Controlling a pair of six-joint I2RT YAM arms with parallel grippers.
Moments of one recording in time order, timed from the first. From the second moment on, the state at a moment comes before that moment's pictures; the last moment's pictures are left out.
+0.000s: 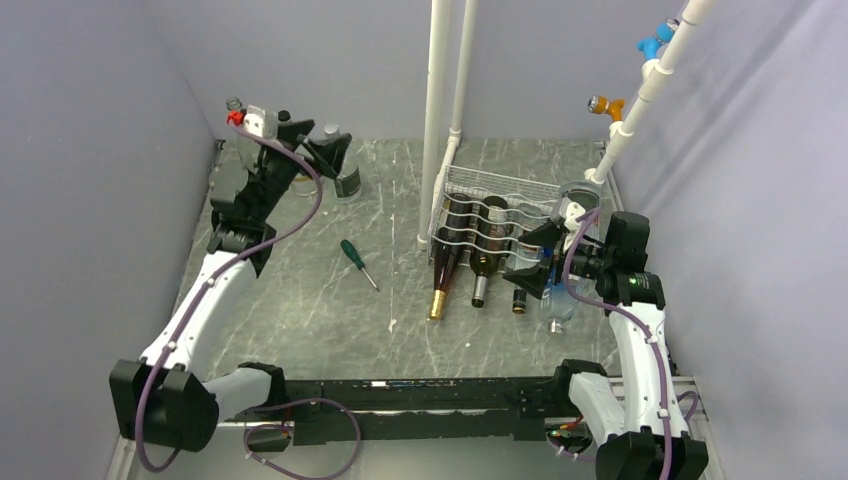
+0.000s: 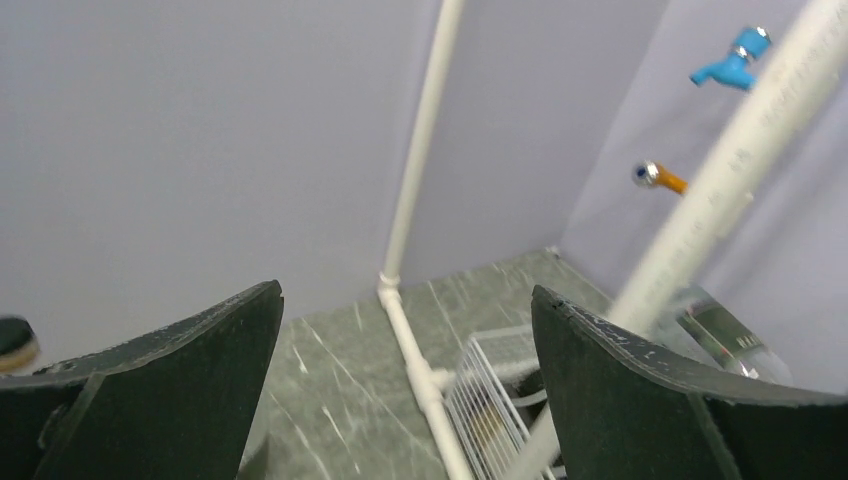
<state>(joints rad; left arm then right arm) -0.18 1.17 1.02 0.50 0.33 -0.31 -0.14 0.84 0.79 -0.56 -1.22 -0.53</state>
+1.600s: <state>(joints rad) -0.43 0.81 0.67 0.11 0.46 0.07 -0.24 0.88 0.79 -0.76 -1.26 -0.78</state>
